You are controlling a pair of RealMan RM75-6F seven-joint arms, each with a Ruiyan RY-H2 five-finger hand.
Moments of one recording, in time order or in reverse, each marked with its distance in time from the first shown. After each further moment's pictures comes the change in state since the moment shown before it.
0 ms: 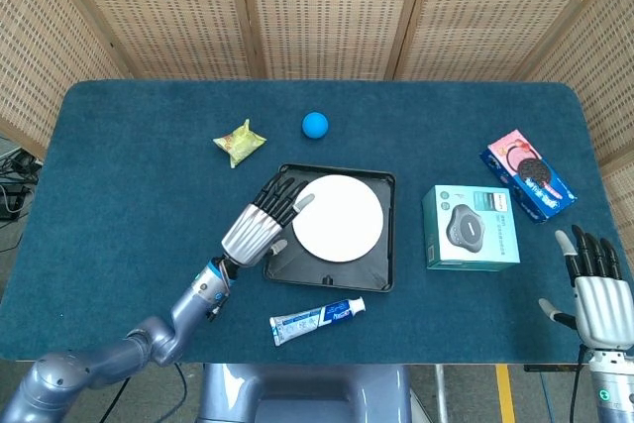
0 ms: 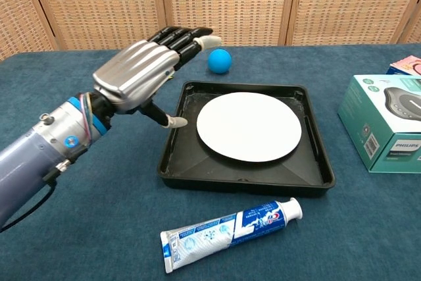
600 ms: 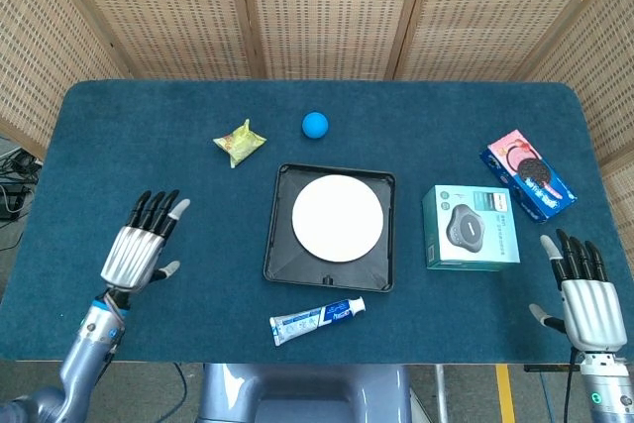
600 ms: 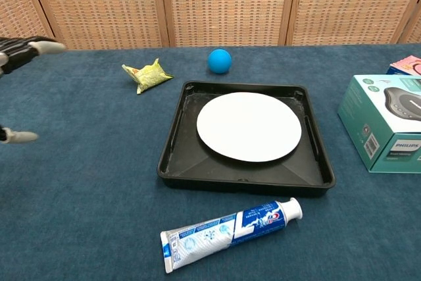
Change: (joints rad) left arm 0.357 0.520 0.120 -0.687 -0.179 0.073 0.258; right arm 0.005 0.009 -0.024 -0.040 -0.026 -0.019 -0.039
